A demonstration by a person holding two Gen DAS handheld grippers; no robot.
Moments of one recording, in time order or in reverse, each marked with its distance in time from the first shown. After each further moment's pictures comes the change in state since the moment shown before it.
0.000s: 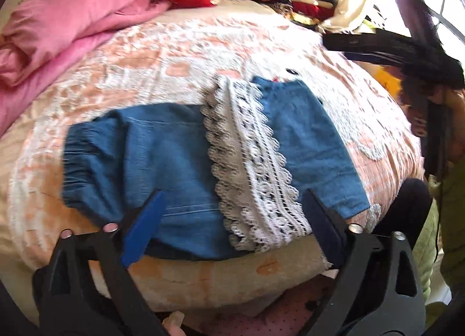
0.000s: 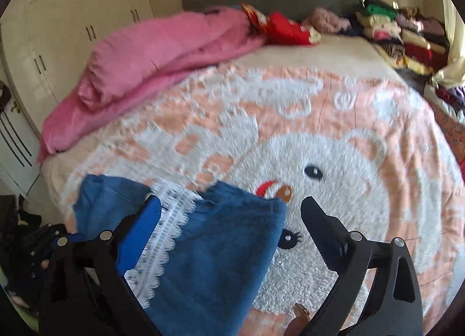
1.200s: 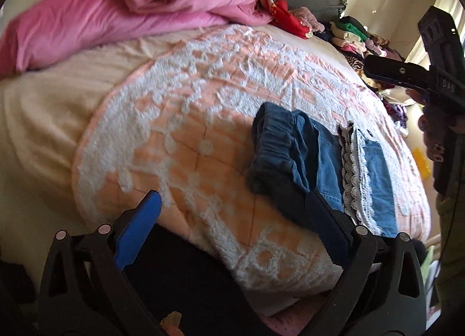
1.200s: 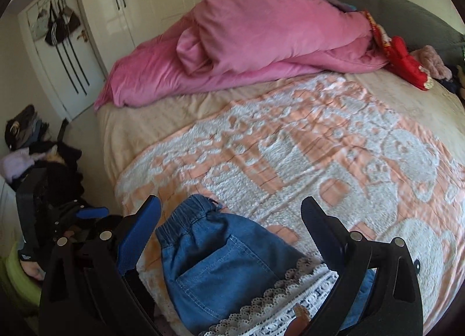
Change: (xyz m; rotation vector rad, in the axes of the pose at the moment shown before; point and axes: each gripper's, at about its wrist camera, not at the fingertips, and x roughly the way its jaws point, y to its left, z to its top) left arm -0.064 0.164 -0.057 -0.423 -0.075 0.076; right arm 0.087 0.197 0.067 -0.361 0.177 0.291
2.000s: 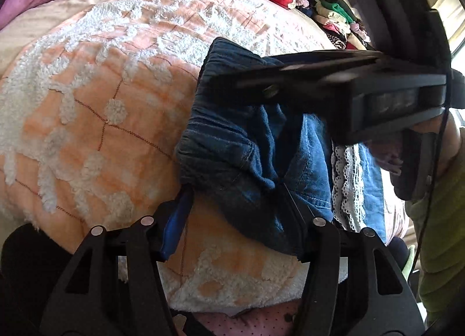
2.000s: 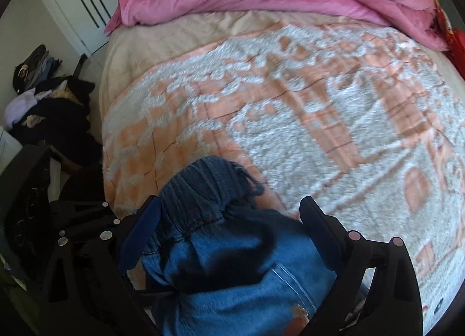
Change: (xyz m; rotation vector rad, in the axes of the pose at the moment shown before) left arm 0.082 -0.030 -0.007 -0.024 0.143 -0.155; right arm 0.136 0.026 -0.020 -0.148 0.321 0.127
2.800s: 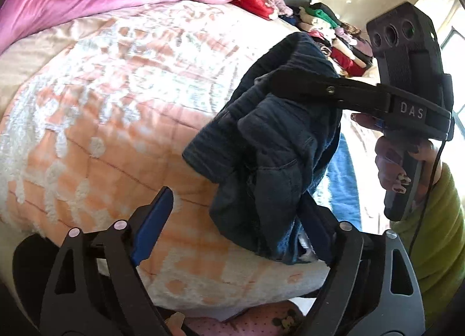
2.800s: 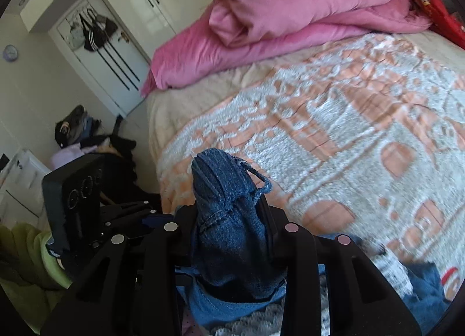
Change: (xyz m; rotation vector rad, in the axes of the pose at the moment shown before) left arm -0.031 -0.042 0.010 0.050 -0.055 -0.042; right arm -0.096 -0.038 -0.058 0.152 -0.299 0.229
